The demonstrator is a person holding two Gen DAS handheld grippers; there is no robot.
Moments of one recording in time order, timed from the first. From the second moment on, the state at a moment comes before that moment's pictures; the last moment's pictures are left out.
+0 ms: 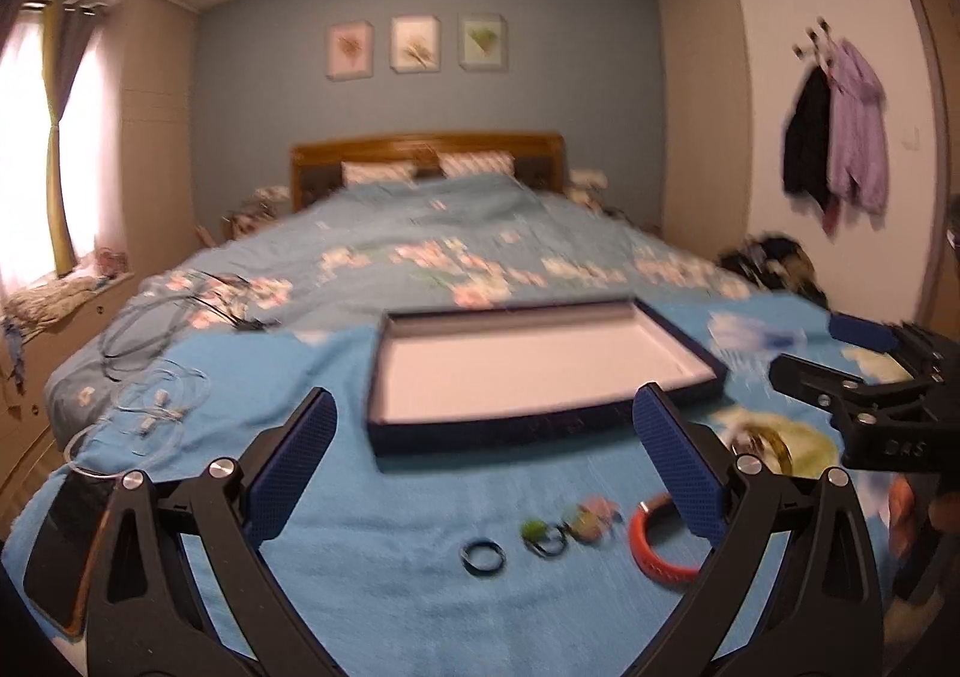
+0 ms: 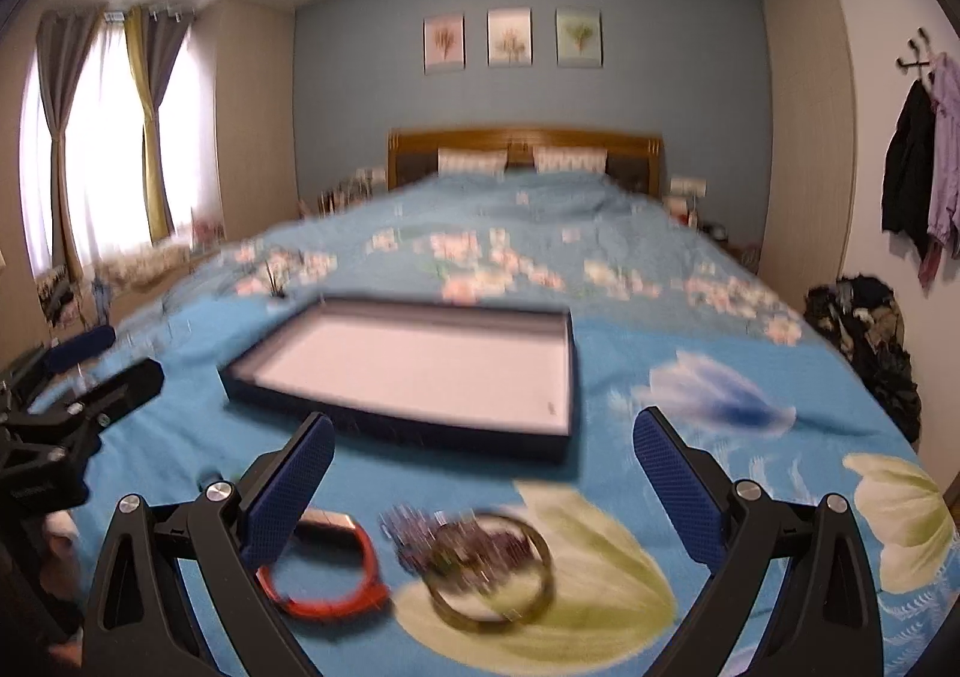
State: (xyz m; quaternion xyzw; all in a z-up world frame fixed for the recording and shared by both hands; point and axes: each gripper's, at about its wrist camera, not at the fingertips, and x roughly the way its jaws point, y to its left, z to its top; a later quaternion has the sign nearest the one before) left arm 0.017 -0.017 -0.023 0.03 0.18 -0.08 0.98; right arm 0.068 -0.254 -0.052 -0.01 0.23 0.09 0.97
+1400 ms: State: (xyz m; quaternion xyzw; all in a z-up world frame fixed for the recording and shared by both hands) left arm 0.075 -0.081 -0.096 0.02 0.43 -0.24 0.87; right arm 0.109 -0.303 -0.111 0.09 0.42 0.16 0.89
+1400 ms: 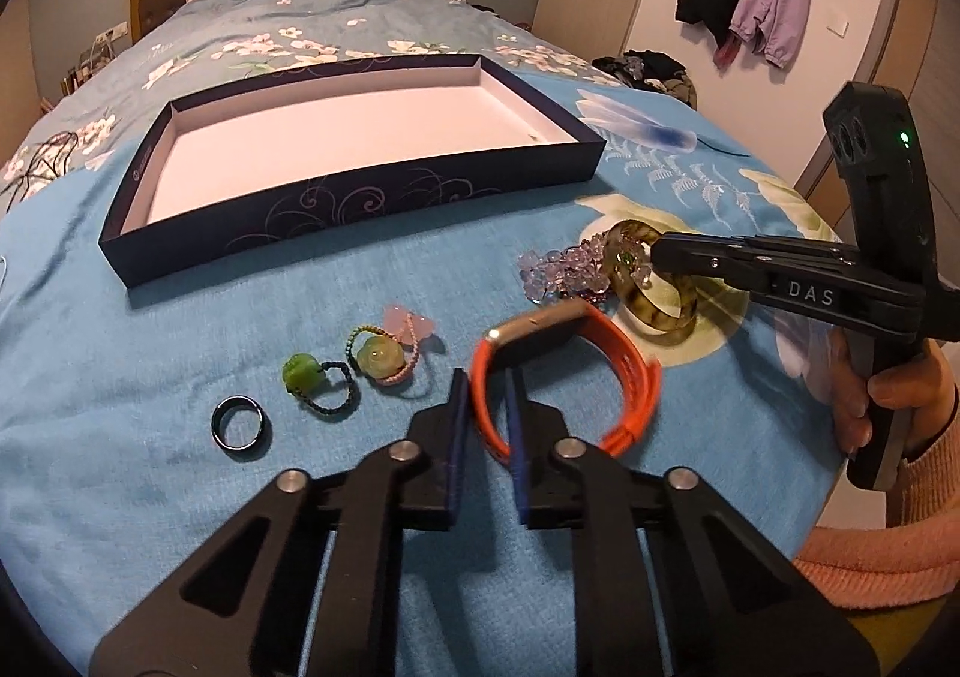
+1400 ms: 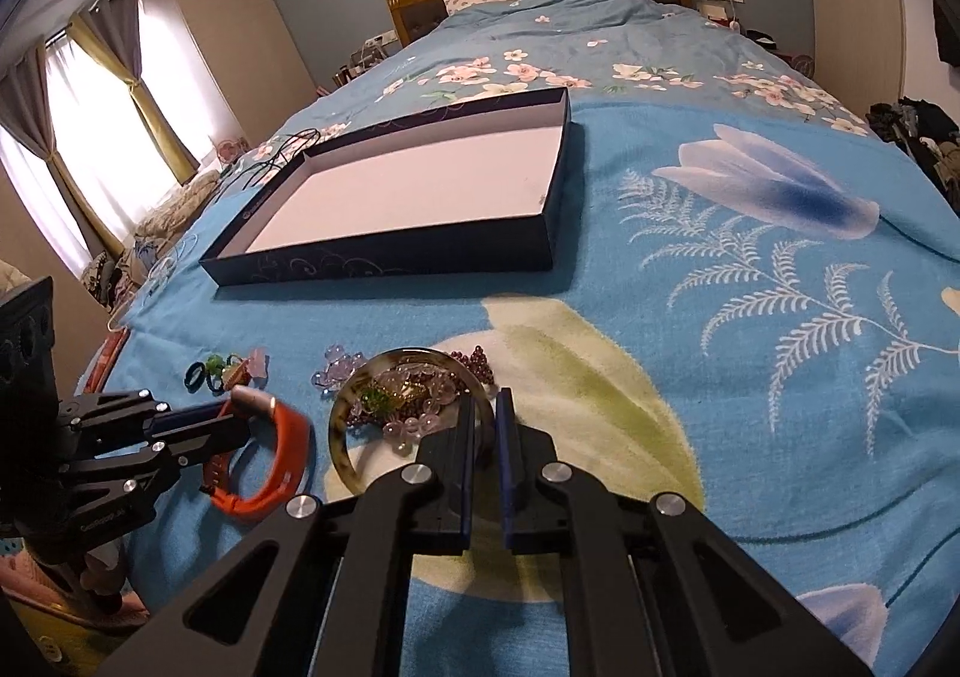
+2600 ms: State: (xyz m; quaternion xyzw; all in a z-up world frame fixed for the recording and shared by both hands) left arm 0.217 0.000 -0.014 -0.01 0.37 -0.17 0.91; right arm 0.242 -0.261 -0.051 0.03 0.37 0.17 0.91
